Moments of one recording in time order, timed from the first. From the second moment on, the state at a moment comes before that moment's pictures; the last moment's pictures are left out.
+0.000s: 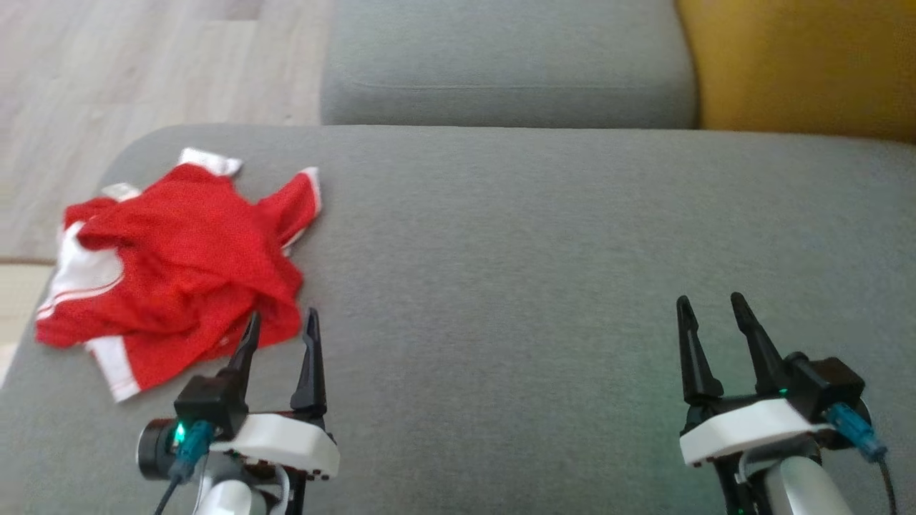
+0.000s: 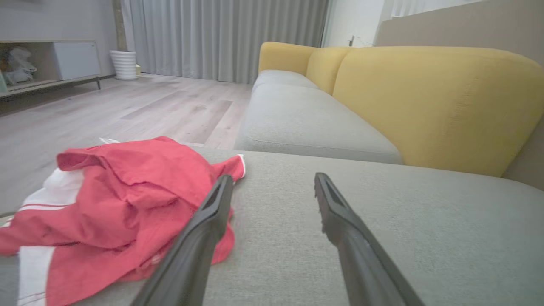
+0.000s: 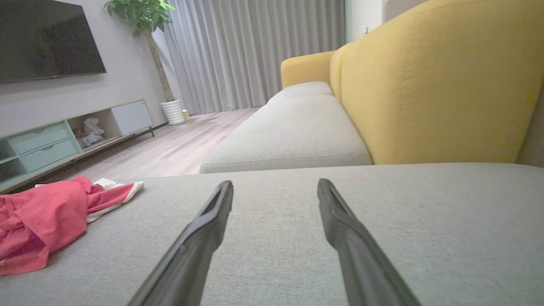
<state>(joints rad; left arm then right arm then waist) 0.00 0.05 -0.23 0.19 -0.19 0.11 -0.25 -0.03 -0.04 0.06 0.27 0.18 0.13 -0.21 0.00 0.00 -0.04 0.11</state>
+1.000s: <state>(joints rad) 0.04 0.05 -0.12 0.13 -0.16 0.12 -0.25 -0.05 -0.04 0.18 0.33 0.22 0.13 -0.23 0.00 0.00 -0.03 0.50</state>
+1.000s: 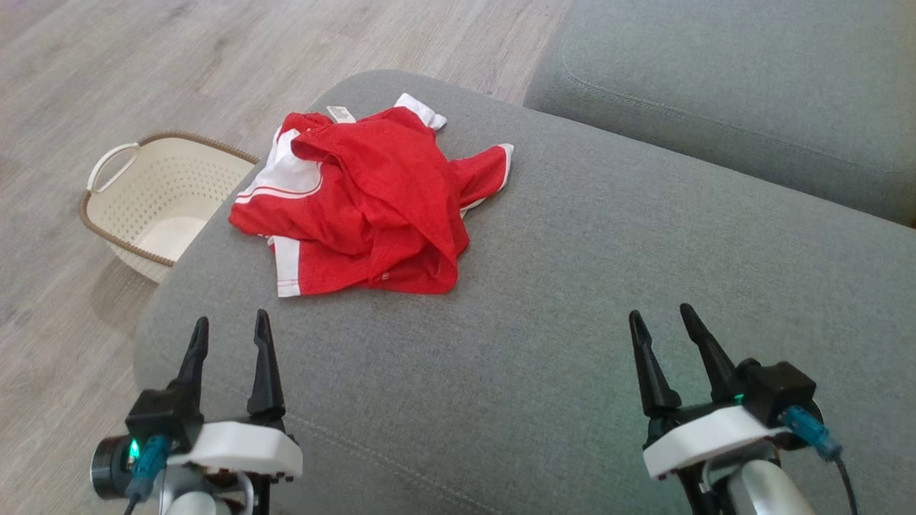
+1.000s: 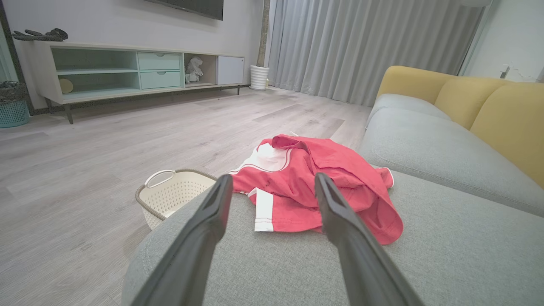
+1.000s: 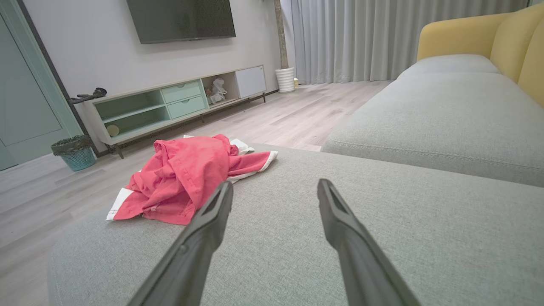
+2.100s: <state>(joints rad) -0.44 0.18 0.04 0.55 -0.25 -0.05 -0.13 -0.05 -0.04 0.00 0.08 0.13 0.13 -0.16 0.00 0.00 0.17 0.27</state>
